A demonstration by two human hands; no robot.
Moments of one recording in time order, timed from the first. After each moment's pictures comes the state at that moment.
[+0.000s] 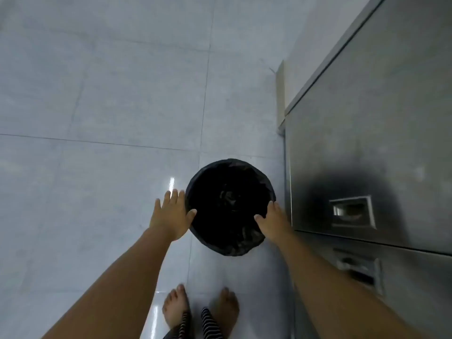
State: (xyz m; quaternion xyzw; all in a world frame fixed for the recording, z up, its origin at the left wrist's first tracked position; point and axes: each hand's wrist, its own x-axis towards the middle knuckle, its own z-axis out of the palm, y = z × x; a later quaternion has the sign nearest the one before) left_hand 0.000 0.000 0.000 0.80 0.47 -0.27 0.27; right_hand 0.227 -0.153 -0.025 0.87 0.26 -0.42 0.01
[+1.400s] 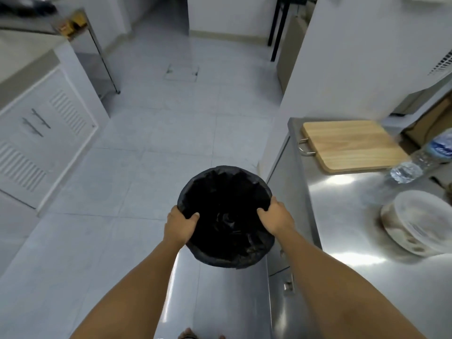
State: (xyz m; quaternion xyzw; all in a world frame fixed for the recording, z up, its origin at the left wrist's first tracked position) left_hand 0.010 -0.025 0.377 0.59 0.62 0.12 0.50; right_hand 0.250 -0.138 0.380 0.90 0.30 -0.29 -0.14
